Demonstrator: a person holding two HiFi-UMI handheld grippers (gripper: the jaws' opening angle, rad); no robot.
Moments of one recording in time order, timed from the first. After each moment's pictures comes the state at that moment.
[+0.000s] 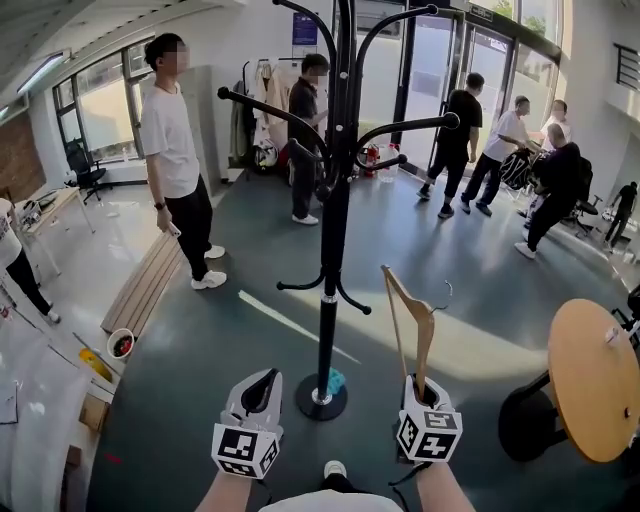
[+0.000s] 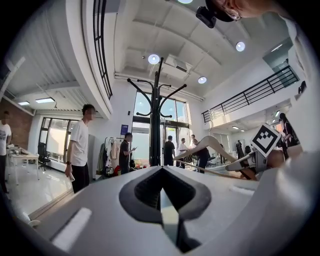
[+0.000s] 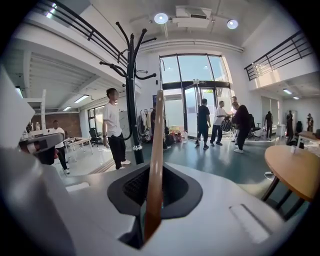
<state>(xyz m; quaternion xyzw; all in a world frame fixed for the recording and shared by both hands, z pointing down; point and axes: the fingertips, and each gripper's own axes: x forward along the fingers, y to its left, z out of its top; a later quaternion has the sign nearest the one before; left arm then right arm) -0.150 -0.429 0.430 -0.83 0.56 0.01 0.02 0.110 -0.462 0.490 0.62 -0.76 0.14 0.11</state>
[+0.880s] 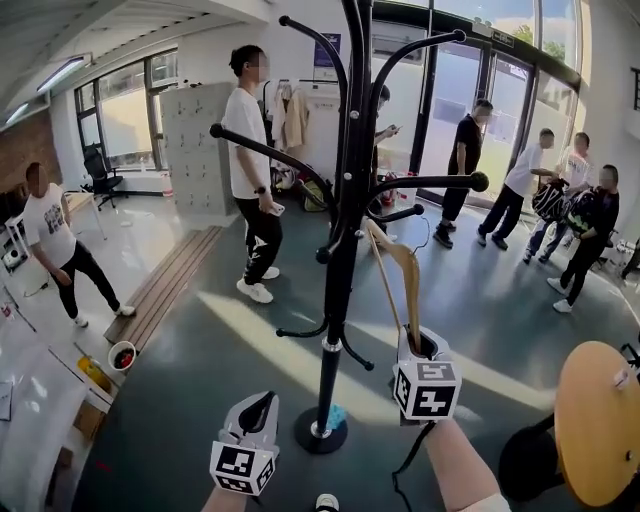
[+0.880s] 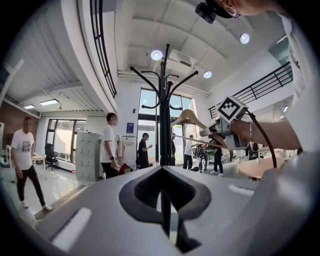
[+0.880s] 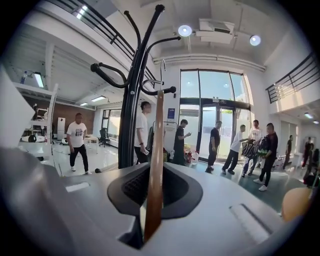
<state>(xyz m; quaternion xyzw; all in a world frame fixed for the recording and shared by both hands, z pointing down) -0.151 -0.499 0.439 -0.80 0.60 -0.01 0.01 0.069 -0.641 0.371 0.57 -0.81 0.02 0.11</state>
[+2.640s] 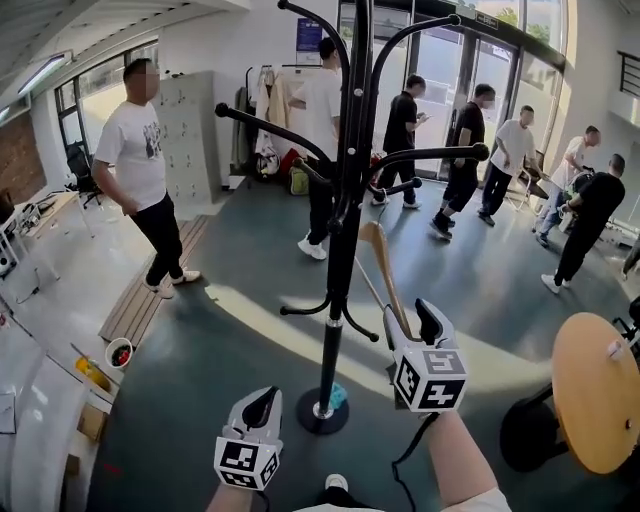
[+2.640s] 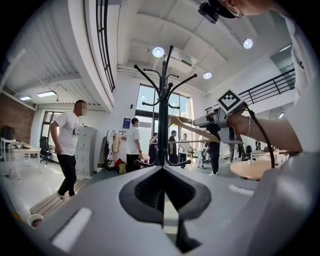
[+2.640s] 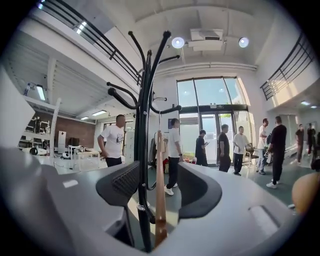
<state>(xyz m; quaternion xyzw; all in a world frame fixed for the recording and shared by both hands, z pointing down) -0.167 -0.473 0.450 -0.82 0.57 -0.01 -0.02 0.039 -0.600 0.334 0.57 -0.82 0.02 0.04</state>
